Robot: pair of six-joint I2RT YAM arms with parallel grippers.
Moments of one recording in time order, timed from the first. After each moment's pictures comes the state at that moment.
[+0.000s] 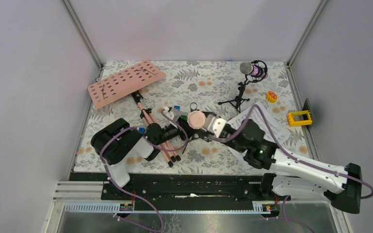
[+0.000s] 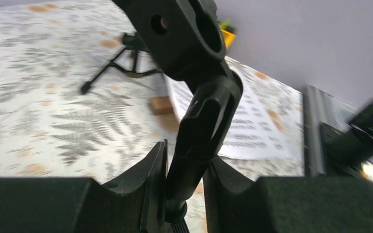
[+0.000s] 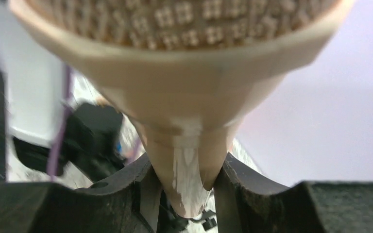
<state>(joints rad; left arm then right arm) -0.70 1.78 0.37 1.53 0.51 -0.37 1.08 0.99 0.76 0.34 0.05 -0.49</state>
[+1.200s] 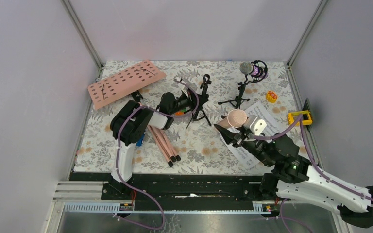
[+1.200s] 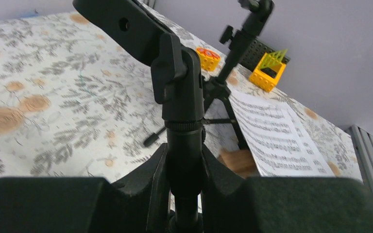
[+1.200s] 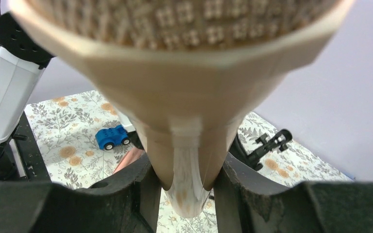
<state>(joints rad) -0.54 2.09 0.98 1.22 0.54 -0.44 1.12 0.55 0.67 0.08 0.22 -0.22</state>
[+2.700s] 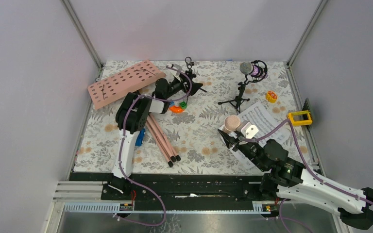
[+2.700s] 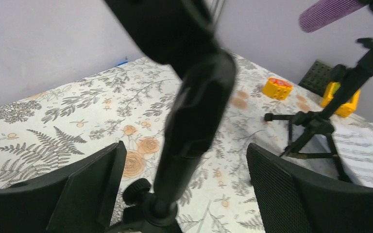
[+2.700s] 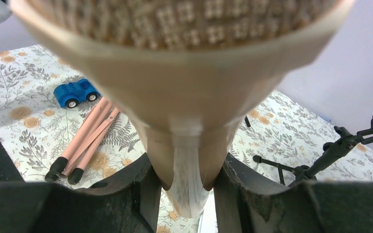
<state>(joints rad) -0.36 2.40 1.43 1.17 0.61 -0.37 1.12 0.47 0.50 0.02 0.37 -0.22</state>
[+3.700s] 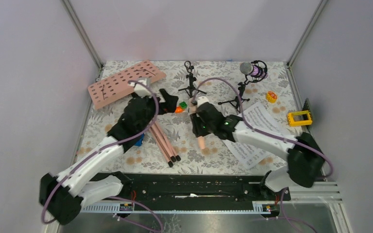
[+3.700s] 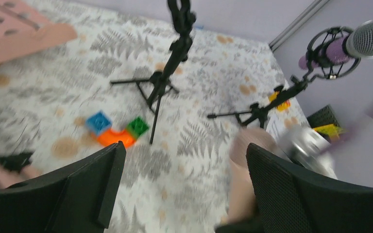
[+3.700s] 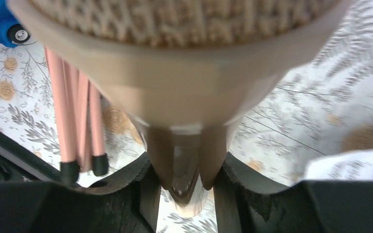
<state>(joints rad) -0.61 1.07 0.82 0.13 -0.21 -0.50 0.88 1.42 0.99 -0.36 0.16 0.38</state>
